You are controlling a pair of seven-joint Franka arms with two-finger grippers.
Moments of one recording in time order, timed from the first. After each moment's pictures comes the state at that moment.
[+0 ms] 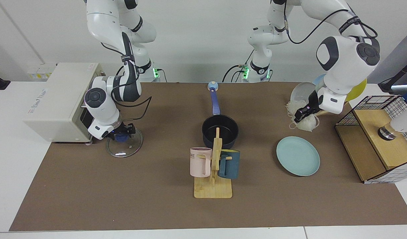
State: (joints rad) left arm 0.12 0.15 -0.15 -1.64 -0.09 1.72 -0.39; right arm 0.04 0.28 -0.05 -2.01 -0.06 2.17 -0.14
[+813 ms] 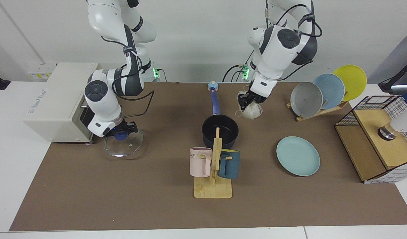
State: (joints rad) left arm 0.11 0.03 -0.50 -1.89 -0.15 1.96 -0.61; right arm 0.07 0.26 -0.05 -1.89 -0.06 2.06 -0.14
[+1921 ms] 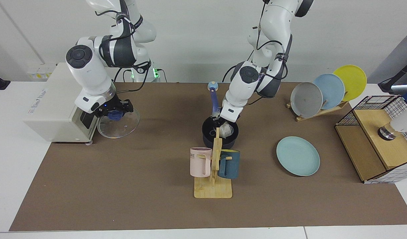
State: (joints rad) left arm 0.00 0.30 -0.55 -1.94 -0.03 2.29 -0.84; right arm 0.07 0.11 -0.04 -1.80 -0.02 1.79 -0.15
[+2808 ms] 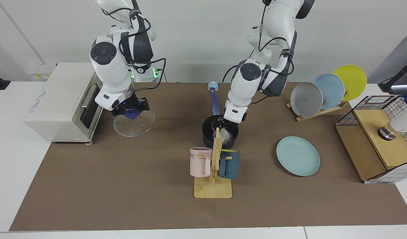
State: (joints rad) left arm 0.01 0.31 -0.54 -1.79 0.07 2.13 -0.92; right arm 0.09 0.11 0.06 -1.80 -0.02 1.79 -0.04
